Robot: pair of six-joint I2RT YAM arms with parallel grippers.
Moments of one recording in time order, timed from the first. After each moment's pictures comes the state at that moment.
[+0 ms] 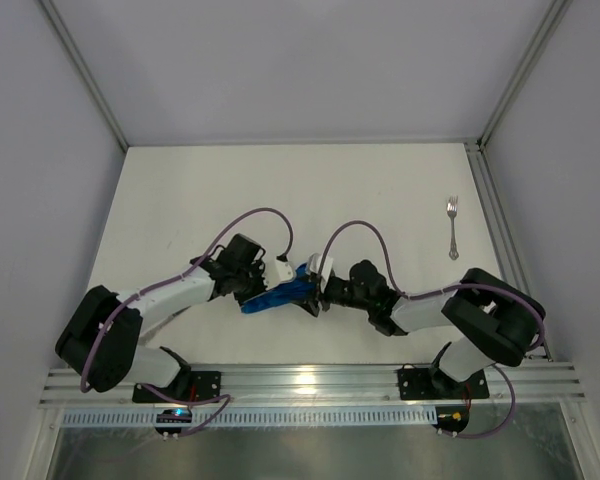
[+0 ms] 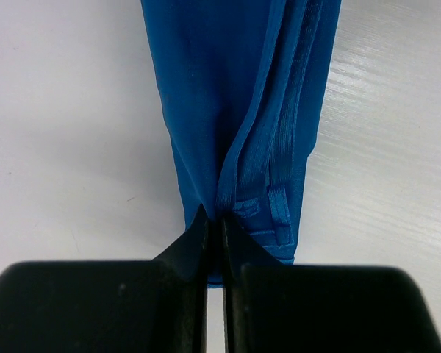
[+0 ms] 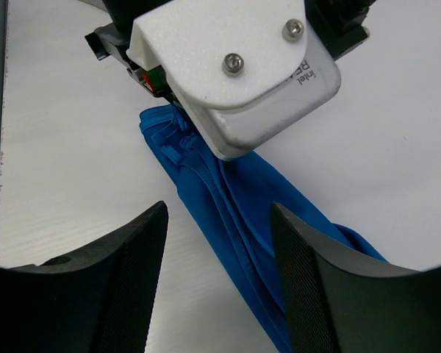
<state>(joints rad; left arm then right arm) -0.62 1.38 0.70 -0.39 0.18 0.63 0.87 1.52 0.39 0.94 -0.36 -0.13</state>
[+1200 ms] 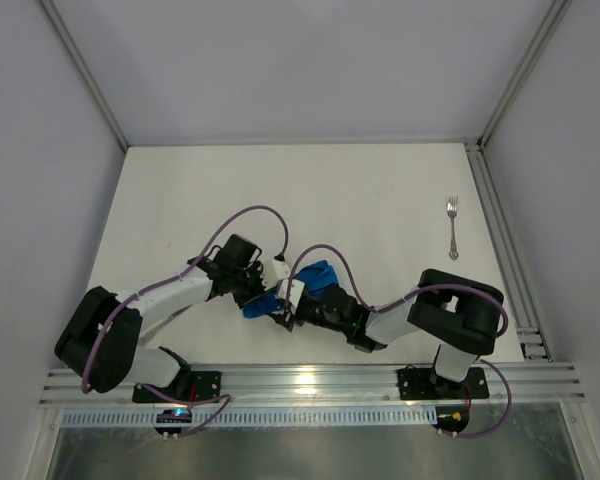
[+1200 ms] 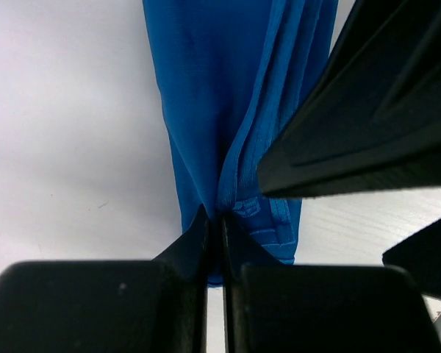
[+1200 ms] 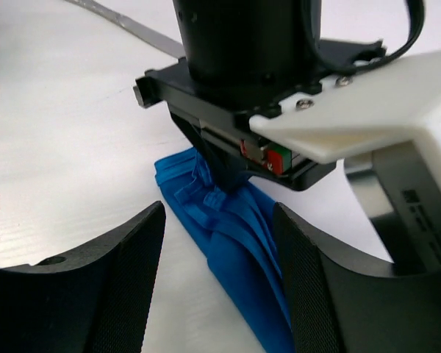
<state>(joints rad) -0.60 1.38 0.68 -0.39 0.27 0.59 1.13 1.72 0.48 1.08 -0.05 -0.22</state>
